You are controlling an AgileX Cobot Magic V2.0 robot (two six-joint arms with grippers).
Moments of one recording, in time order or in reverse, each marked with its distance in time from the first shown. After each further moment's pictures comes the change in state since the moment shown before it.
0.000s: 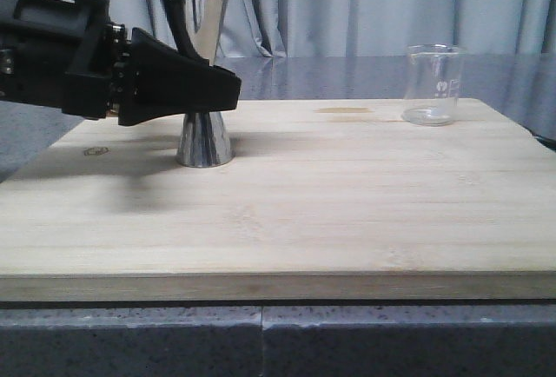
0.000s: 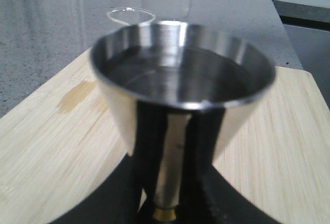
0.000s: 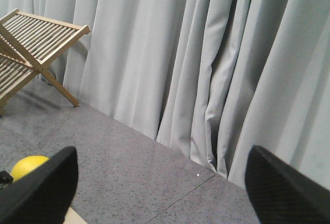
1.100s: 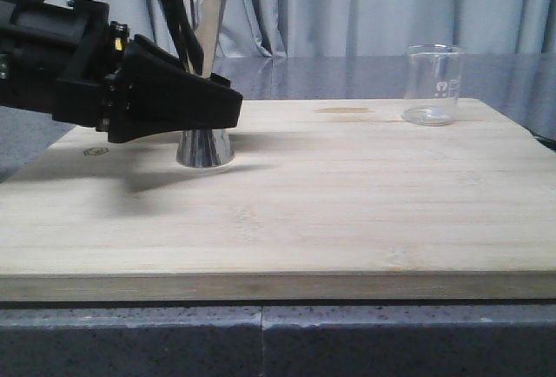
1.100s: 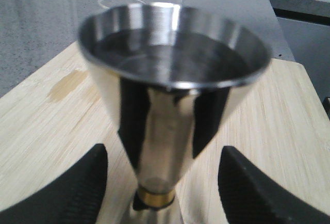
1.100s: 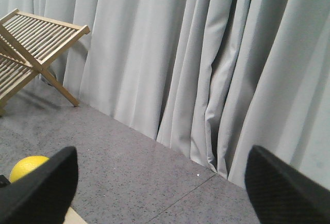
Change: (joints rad) left arm 0.007 -0.002 0.000 0.040 0.000 -0.030; right arm 0.000 0.000 0.000 0.000 0.000 0.001
